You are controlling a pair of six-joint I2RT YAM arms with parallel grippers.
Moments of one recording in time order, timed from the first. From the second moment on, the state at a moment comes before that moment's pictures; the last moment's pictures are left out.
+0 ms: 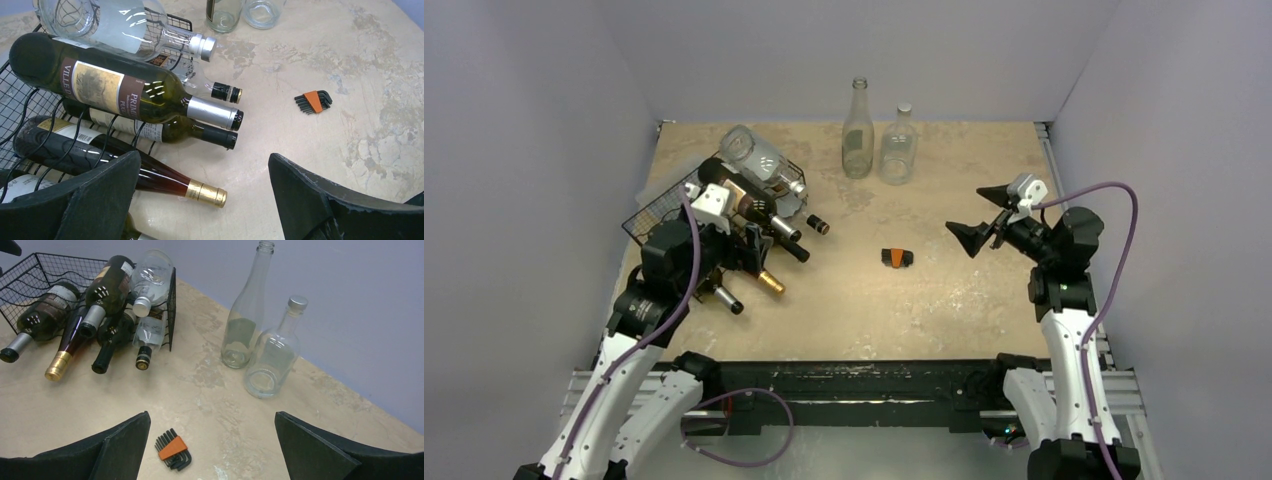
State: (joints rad) left arm -0.33 0.65 0.83 -0.49 0.09 -0.07; right arm -0.13 0.77 0.71 0.03 -0.91 -0.16
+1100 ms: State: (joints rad) left arm -0.33 0.75 0.82 -0.48 0.19 -0.14; right arm -0.15 0.81 0.68 0.01 -0.89 -0.31
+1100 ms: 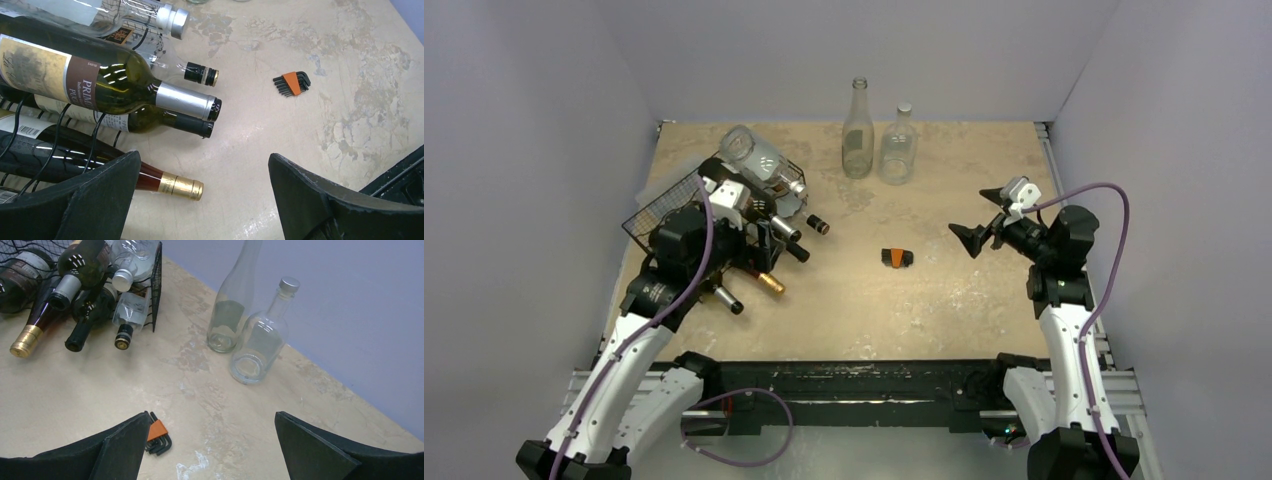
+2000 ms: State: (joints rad) left arm -0.34 1.04 1.01 -0.70 0.02 -0.93; right arm -0.15 0.81 0.68 0.00 -0.94 -0.32
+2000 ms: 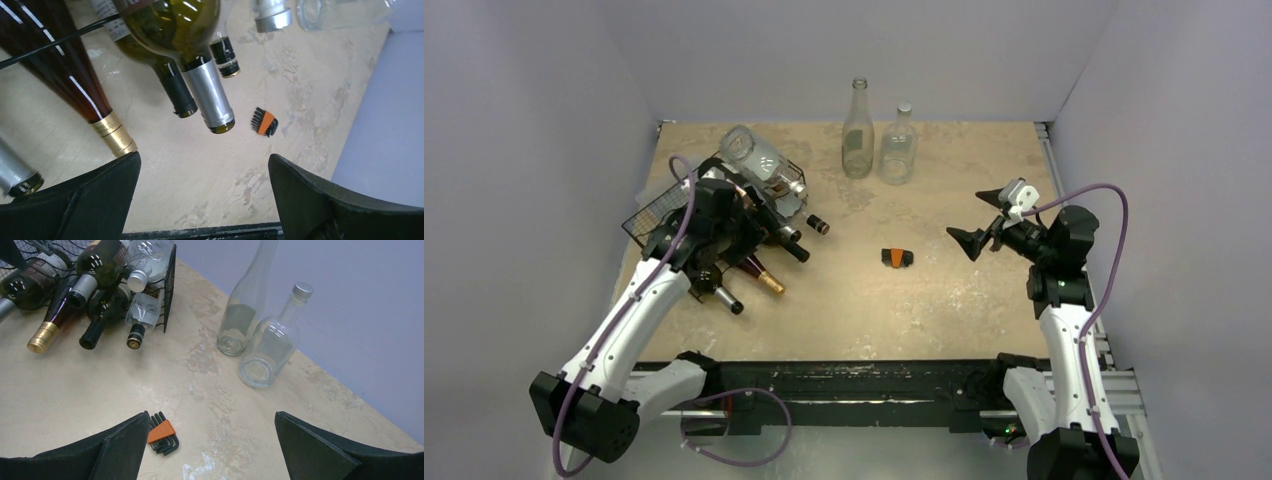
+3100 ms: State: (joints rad) left arm -0.47 1.50 1.46 -1.04 -0.48 -1.23; right arm -0.15 0.81 0.68 0.00 -0.94 -0.32
